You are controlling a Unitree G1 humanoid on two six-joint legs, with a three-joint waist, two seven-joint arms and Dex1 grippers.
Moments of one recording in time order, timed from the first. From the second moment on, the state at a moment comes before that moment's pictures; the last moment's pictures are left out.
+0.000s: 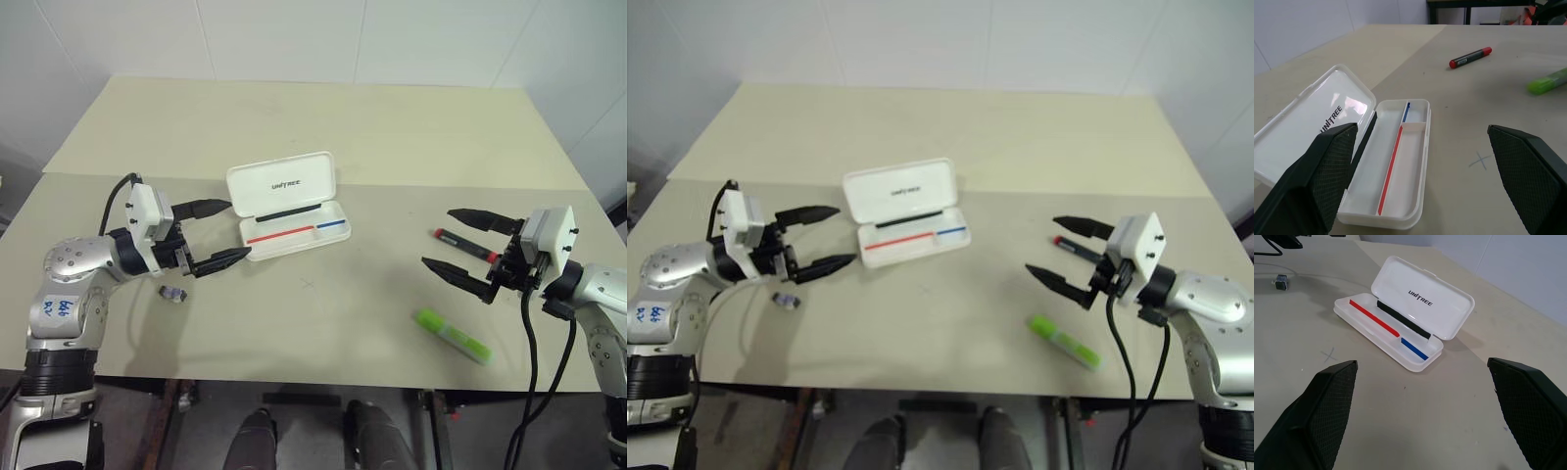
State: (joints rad) left arm -0.43 0.70 0.19 0.02 -0.48 0.20 -1.05; right arm -0.20 -0.76 -0.27 -0.24 0.53 0.20 0.99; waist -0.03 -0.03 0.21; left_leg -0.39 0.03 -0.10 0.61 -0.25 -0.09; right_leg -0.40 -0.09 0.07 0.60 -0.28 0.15
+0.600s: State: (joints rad) left arm -0.53 0.66 0.09 0.21 -0.38 0.09 -1.09; right arm -0.22 -0.75 -0.24 -0.24 0.52 0.20 0.98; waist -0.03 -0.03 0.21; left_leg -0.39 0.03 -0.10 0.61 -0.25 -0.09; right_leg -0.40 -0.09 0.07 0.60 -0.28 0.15
